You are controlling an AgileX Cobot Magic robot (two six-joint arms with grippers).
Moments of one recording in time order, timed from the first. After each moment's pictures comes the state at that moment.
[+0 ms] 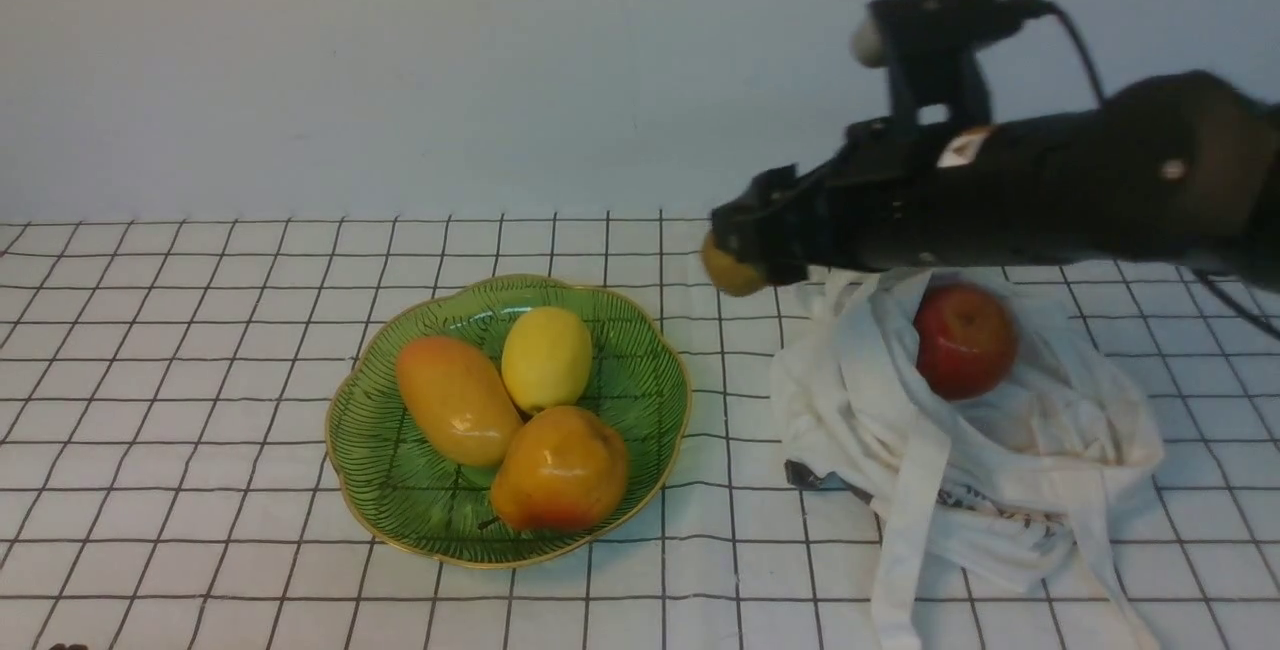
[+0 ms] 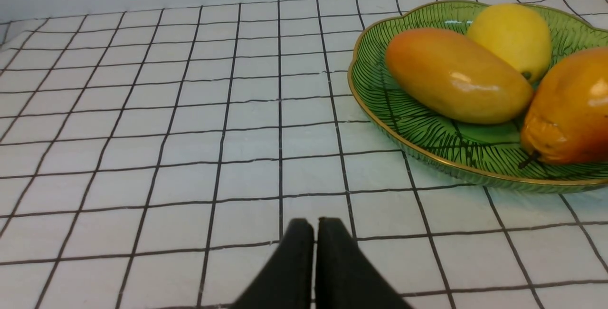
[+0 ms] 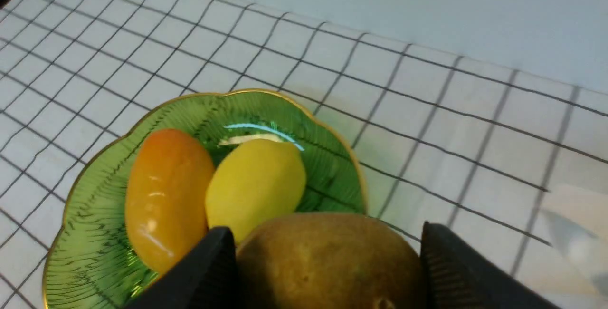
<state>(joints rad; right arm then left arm) 0.52 1.65 -1.21 0.50 0.37 -0.36 -0.03 -0.01 0.03 -0.05 0.38 0.07</state>
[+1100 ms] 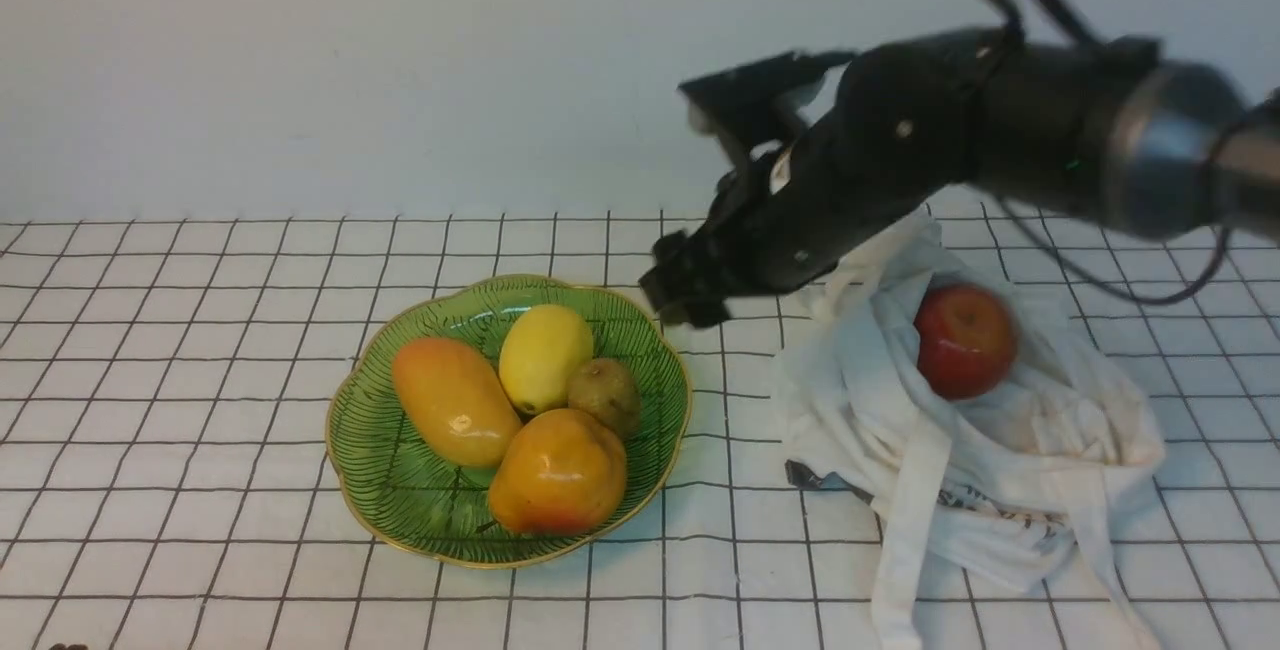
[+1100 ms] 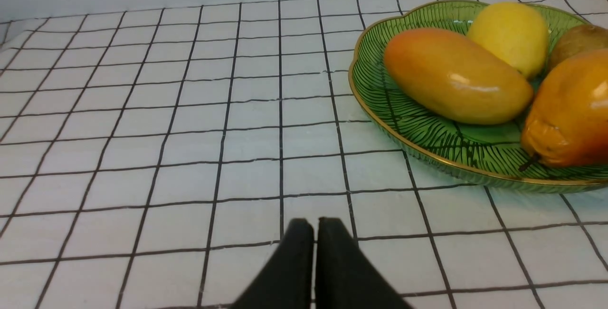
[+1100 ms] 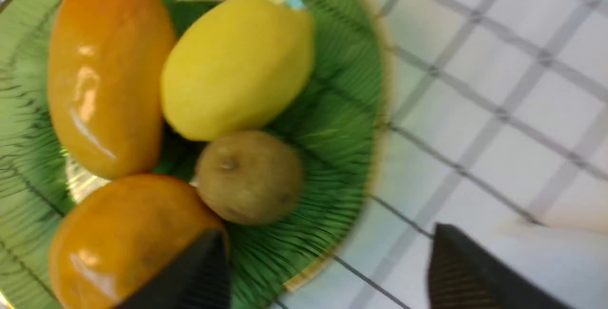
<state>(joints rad) 0.56 1.83 -1.54 0.06 0.82 -0.02 -0.03 -0.01 0.03 -0.05 0.38 0.07</state>
